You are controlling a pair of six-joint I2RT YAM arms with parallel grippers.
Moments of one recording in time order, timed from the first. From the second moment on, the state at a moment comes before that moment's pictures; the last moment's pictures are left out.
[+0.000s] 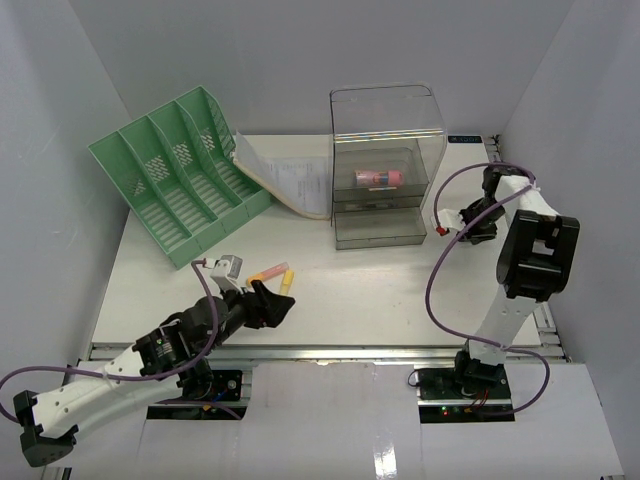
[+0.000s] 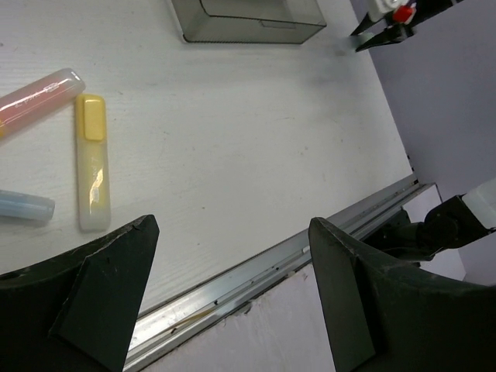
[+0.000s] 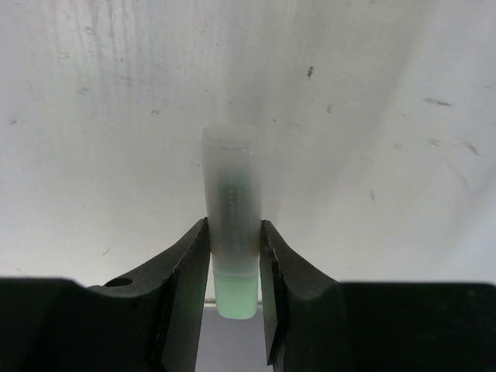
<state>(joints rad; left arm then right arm) -1.05 0.36 0.39 -0.33 -0.36 -0.79 -0.16 1.93 1.44 -1.06 -0.20 -1.98</state>
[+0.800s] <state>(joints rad) -1.03 0.84 0.56 -0.51 -0.38 -0.74 0.46 1.72 1.36 -0.63 -0.31 -1.17</state>
